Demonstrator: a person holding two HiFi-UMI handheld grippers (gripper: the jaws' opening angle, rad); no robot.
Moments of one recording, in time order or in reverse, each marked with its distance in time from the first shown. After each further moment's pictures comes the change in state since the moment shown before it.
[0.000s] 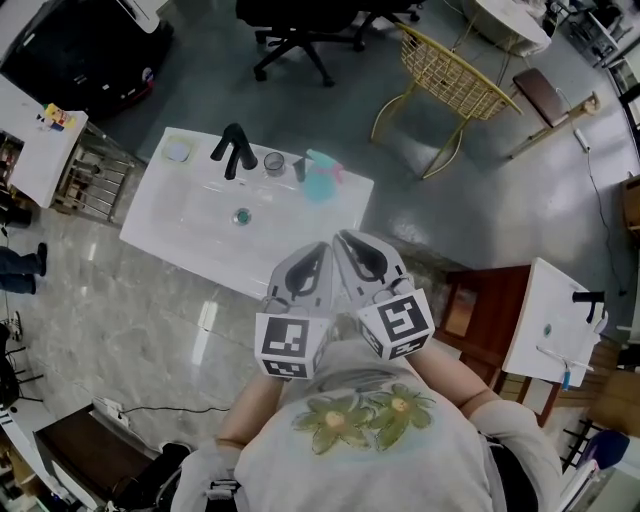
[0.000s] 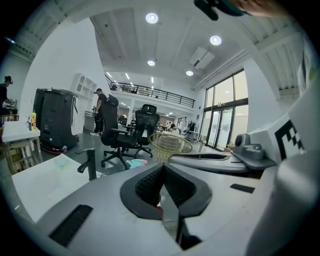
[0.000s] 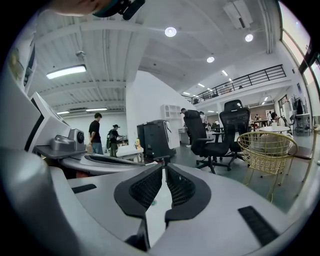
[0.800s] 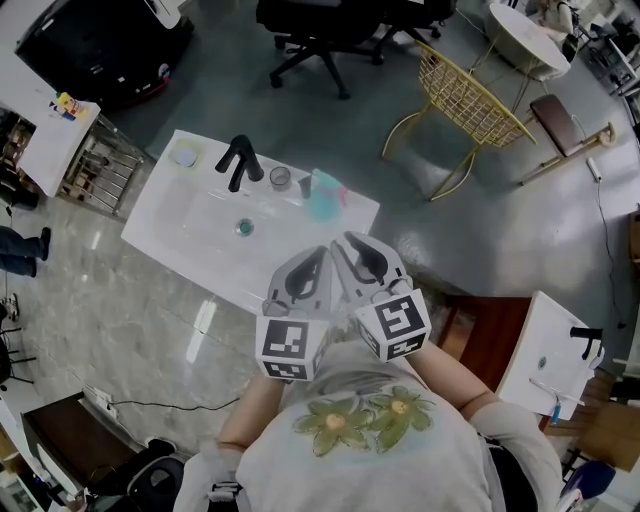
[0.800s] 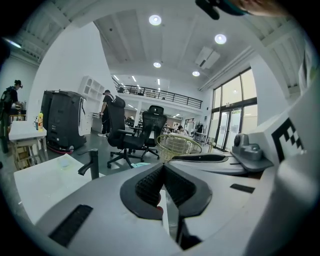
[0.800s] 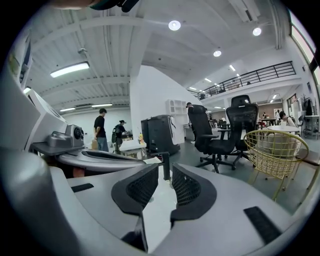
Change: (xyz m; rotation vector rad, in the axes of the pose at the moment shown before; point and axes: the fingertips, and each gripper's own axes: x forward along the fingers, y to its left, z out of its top) left arm 0.034 0.018 0.005 -0.025 -0.024 0.089; right arm 0.033 -0.028 -0.008 -0.039 0.062 0.070
